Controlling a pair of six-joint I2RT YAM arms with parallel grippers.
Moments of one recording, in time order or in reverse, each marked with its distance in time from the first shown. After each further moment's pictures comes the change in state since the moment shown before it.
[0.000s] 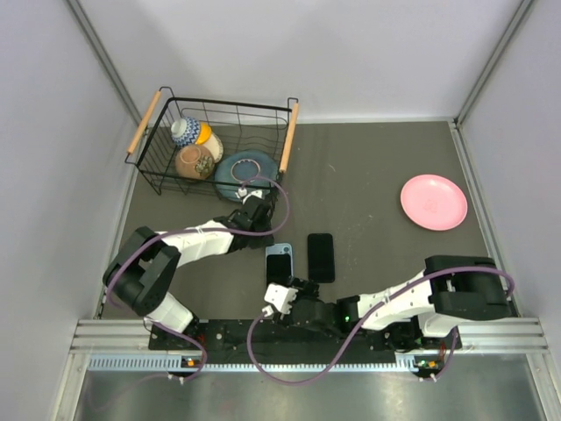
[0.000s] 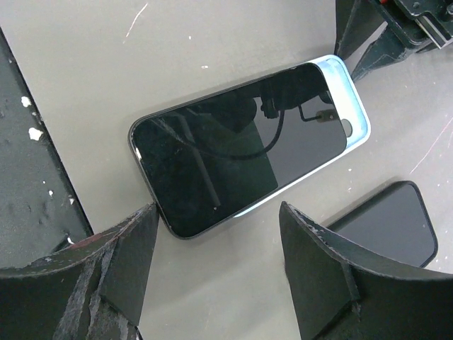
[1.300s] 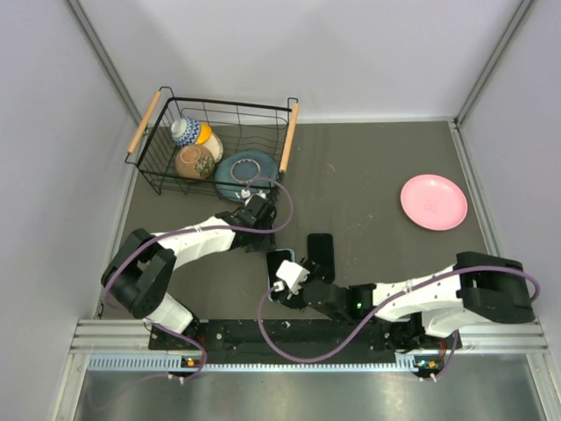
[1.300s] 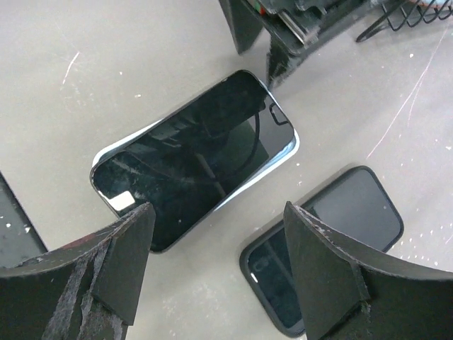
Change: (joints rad) left arm -0.034 -0.013 0.063 -0.166 -0.009 0.010; right arm -0.115 -0.135 -0.019 -0.031 -0.030 0.043
